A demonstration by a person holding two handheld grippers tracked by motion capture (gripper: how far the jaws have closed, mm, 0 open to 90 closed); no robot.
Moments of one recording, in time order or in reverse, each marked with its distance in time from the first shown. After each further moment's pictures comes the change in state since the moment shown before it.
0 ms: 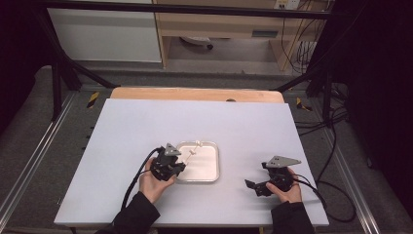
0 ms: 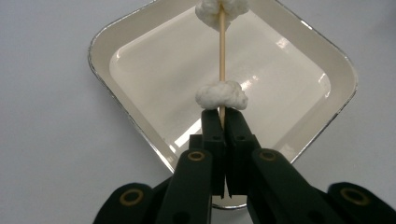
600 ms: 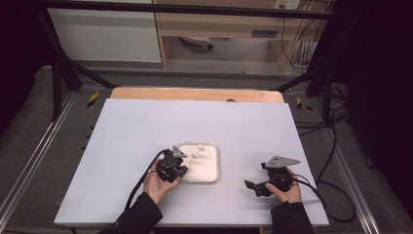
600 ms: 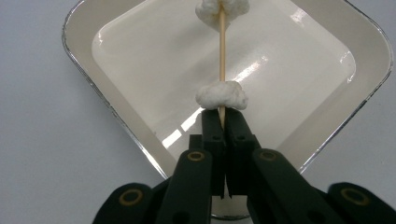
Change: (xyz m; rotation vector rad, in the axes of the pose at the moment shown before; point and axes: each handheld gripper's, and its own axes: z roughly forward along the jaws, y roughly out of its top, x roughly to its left) left arm -0.006 0.001 0.015 0.077 0.031 0.028; right arm 0.001 -0.001 0.002 0.014 0.006 0.003
